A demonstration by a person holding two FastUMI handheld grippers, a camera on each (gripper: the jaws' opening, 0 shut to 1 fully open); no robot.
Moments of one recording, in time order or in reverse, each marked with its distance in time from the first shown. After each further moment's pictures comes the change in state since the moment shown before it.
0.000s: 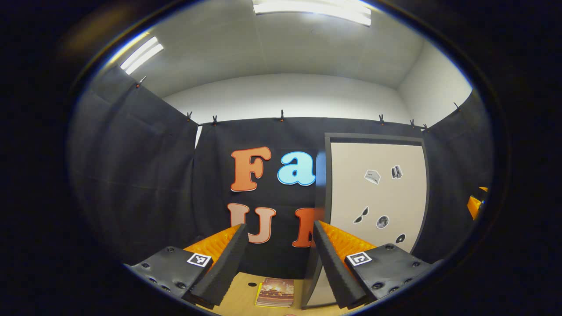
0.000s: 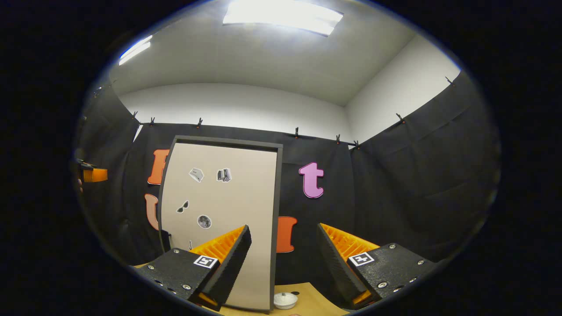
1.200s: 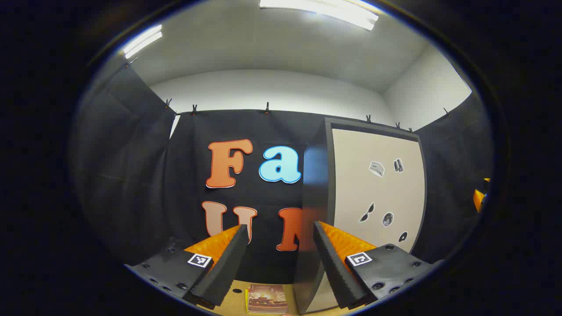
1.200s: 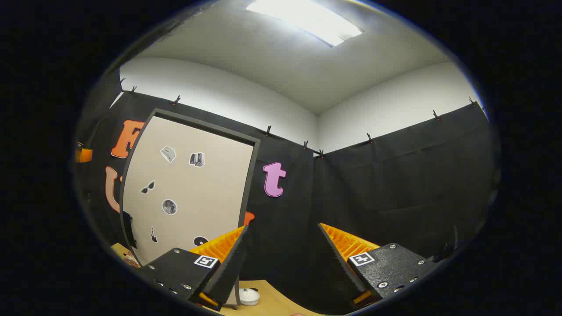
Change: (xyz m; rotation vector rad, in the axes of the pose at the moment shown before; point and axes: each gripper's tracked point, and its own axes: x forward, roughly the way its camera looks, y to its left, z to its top) left arm 0.070 -0.018 -0.050 -0.100 0.012 -0.206; right arm -0.025 -0.027 0.002 -0.234 0.011 -0.354
